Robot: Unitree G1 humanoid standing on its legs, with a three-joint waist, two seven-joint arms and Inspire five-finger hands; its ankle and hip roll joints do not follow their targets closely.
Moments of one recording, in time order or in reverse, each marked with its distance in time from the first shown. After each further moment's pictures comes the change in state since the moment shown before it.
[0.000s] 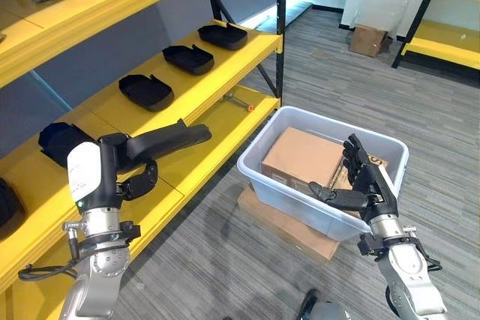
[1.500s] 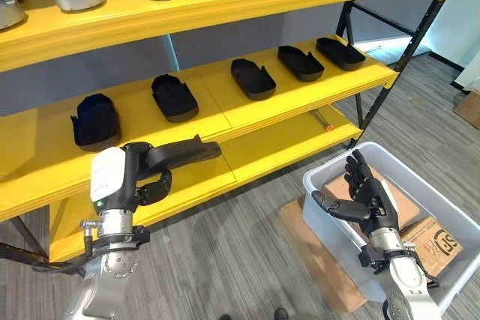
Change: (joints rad) left arm 0.004 0.033 -0.102 0.007 0.025 0.036 -0.027; right arm 0.078 0.062 -0.035 0.015 0.039 0.001 0.032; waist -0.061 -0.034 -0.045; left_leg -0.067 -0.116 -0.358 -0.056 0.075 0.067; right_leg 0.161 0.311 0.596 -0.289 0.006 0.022
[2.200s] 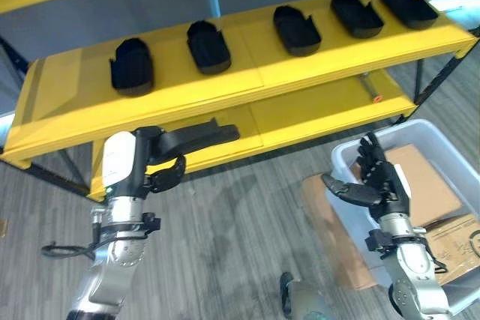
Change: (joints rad) left arm -0.101 0.003 -0.072 -0.002 -0.086 -0.060 -0.010; right arm -0.053 -0.055 -0.040 0.010 0.049 -0.017 -0.077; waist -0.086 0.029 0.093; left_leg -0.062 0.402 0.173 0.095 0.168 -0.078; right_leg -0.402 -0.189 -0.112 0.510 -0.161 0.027
